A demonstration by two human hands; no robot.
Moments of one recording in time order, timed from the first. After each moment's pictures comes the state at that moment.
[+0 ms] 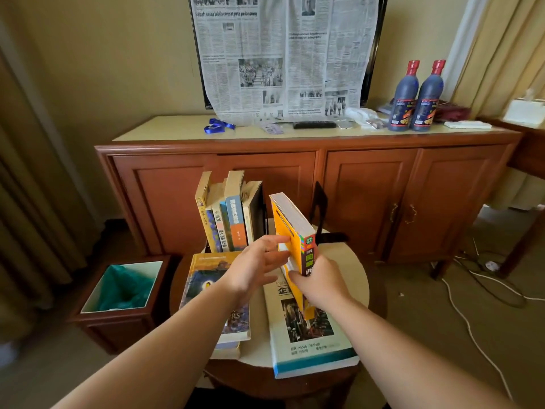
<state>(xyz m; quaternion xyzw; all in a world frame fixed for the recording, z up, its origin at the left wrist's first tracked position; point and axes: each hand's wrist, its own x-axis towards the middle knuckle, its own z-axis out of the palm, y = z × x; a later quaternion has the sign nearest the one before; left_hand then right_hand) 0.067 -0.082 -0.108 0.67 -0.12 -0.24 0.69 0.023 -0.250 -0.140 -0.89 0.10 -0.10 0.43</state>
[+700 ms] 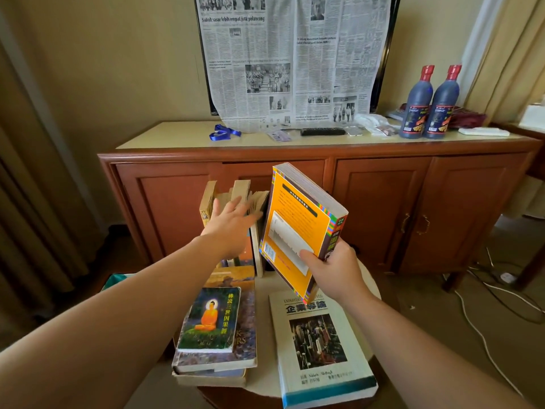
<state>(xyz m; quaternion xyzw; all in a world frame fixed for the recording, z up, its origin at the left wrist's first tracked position) 0.201 -0.047 -0.065 0.96 -0.26 0.08 -0.08 0.061 -0.265 -0.114 -0.81 0.04 -0.21 0.54</state>
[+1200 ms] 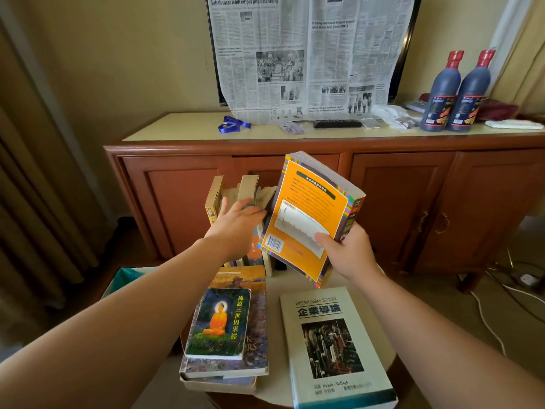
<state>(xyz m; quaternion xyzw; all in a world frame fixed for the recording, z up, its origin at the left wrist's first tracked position) 0.215 -0.033 -0.077 0.95 -0.29 0.07 -0.04 0.113 -0.279 -0.111 -0.80 0.05 -0.21 0.55</state>
